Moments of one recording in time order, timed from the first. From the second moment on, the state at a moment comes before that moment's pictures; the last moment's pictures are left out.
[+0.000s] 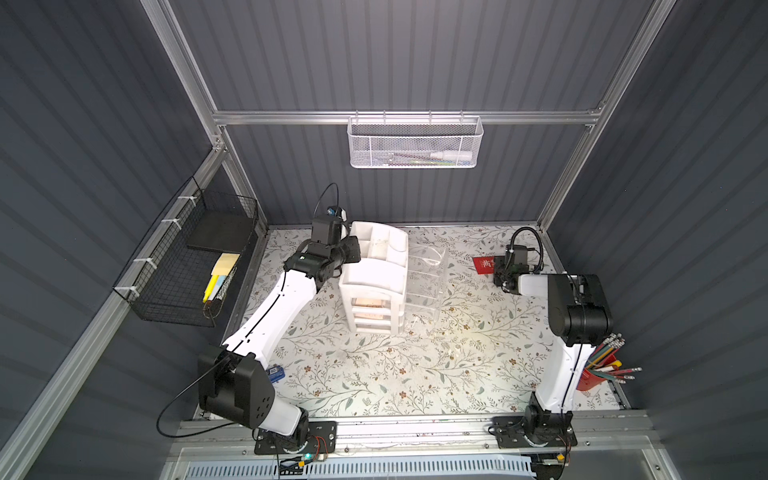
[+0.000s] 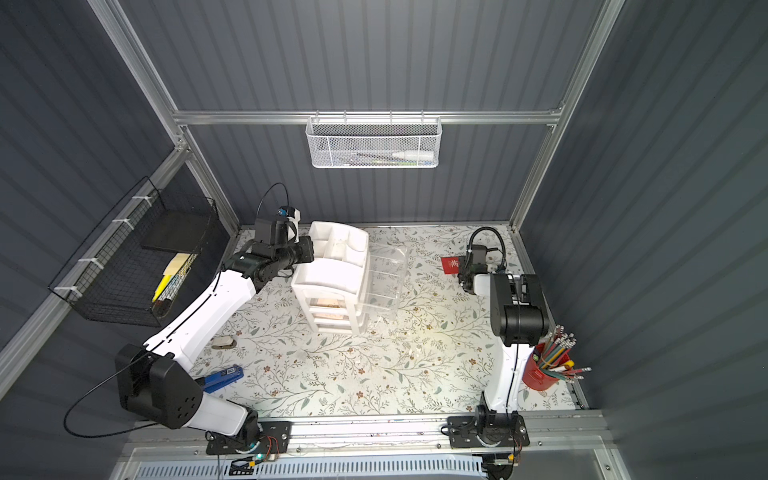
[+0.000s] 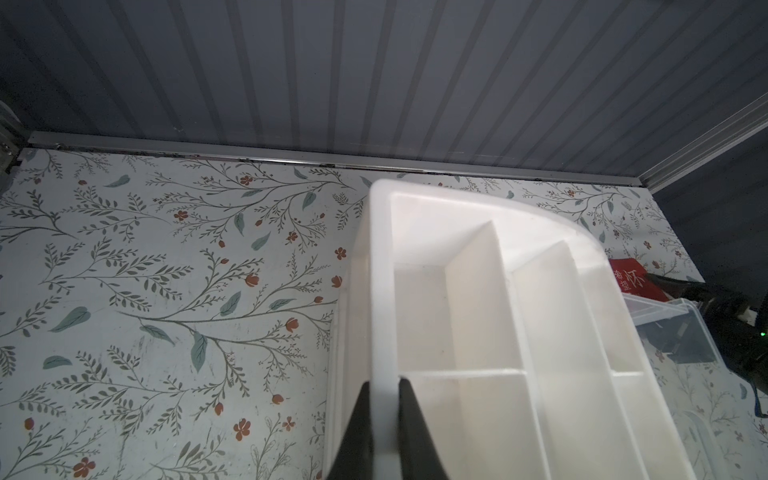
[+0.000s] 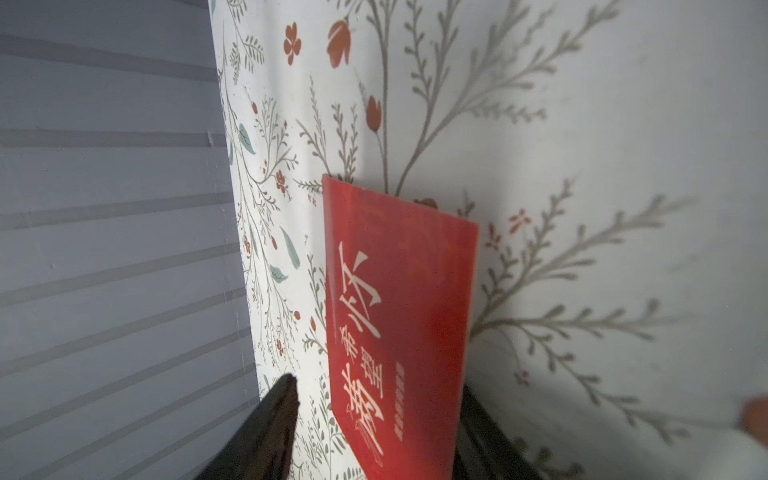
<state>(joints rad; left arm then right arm) -0.37 1.50 1.36 -0.46 -0.03 -0.30 -0.02 2.01 1.09 0.25 0.08 1.49</state>
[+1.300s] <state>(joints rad) -0.37 1.50 1.37 -0.46 -0.03 -0.29 -0.02 1.69 0.98 0.05 -0.25 1.09</state>
